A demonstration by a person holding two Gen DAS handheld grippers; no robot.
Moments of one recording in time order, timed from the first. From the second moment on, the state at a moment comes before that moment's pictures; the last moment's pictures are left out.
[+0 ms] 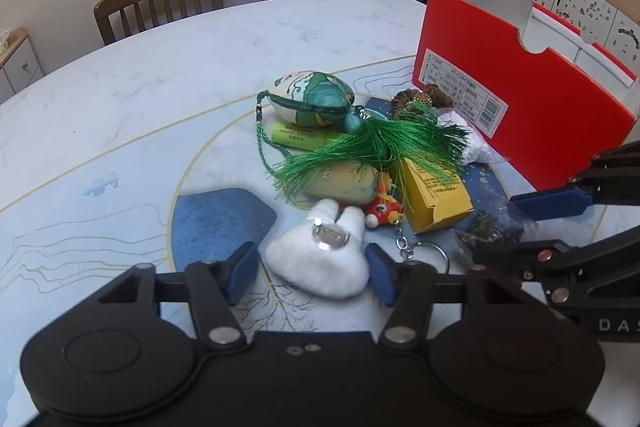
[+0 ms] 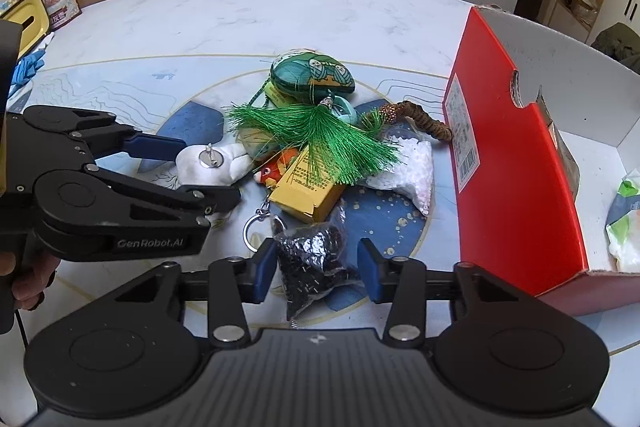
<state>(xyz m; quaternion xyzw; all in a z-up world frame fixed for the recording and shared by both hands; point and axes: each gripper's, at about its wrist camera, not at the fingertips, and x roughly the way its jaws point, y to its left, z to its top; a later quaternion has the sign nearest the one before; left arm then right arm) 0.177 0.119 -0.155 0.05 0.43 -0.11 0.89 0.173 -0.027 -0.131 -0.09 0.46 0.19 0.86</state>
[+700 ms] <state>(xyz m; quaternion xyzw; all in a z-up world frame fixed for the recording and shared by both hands) 0.150 0.121 -0.082 -0.01 0.42 -0.11 0.90 0.141 -0.078 -0.055 -0.03 0.43 0.19 0.88</state>
